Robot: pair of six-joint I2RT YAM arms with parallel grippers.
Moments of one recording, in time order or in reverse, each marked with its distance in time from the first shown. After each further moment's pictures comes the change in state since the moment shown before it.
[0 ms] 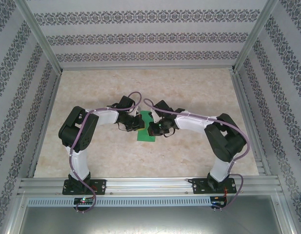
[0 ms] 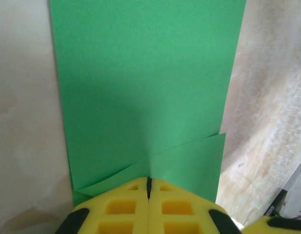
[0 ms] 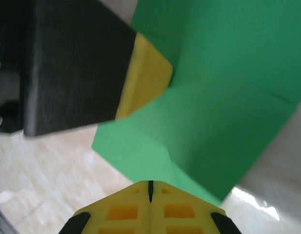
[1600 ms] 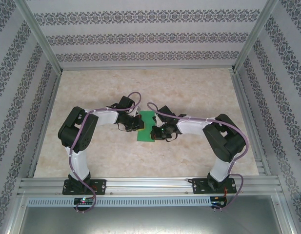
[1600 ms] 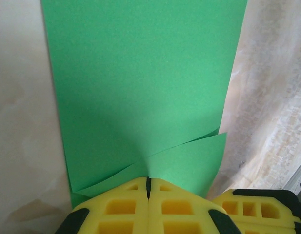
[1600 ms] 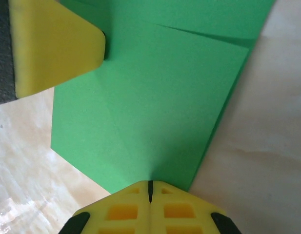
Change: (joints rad) left arm -0.001 -0.014 -0.011 0.006 -0.003 -0.007; right arm -0.012 -0.023 -0.141 0.112 0.008 0.093
